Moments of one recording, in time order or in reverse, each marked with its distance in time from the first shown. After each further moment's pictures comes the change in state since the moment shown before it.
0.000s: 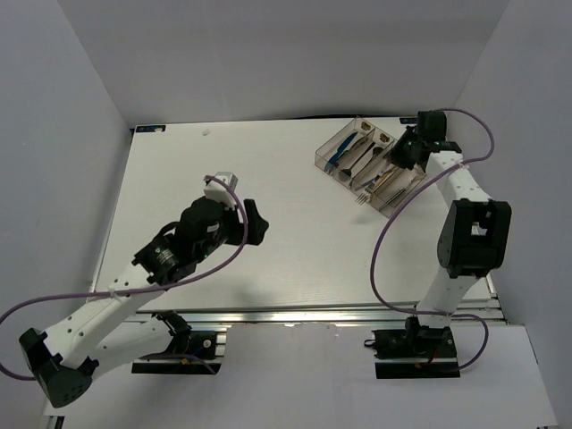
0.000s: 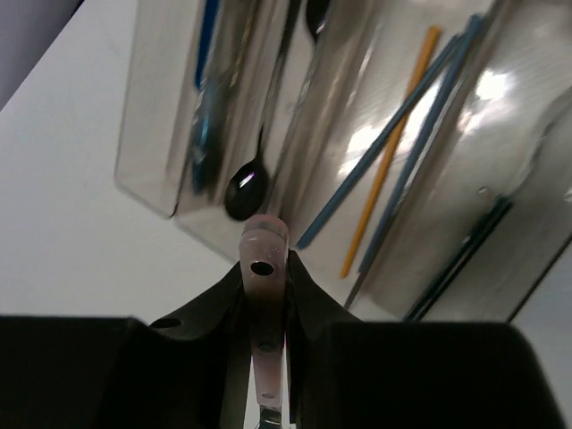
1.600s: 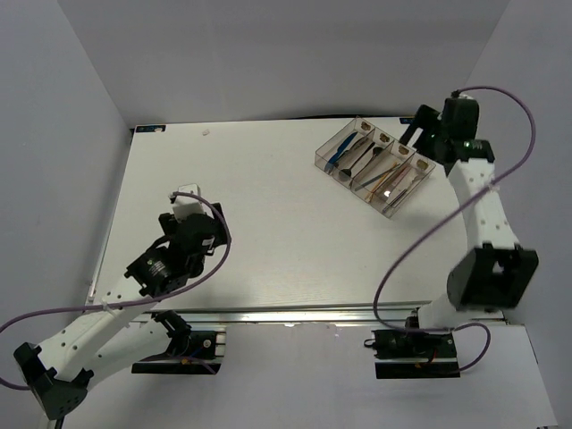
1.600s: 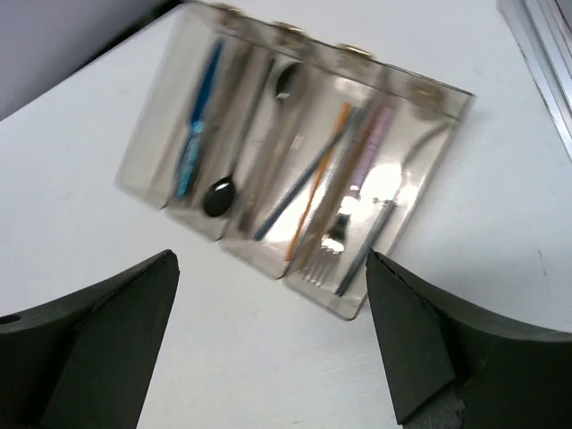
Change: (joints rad) left arm 0.008 -0.157 -0.145 -0.185 -0.509 -0.050; right arm -0.082 -0.159 0.146 -0.217 0.181 -0.191
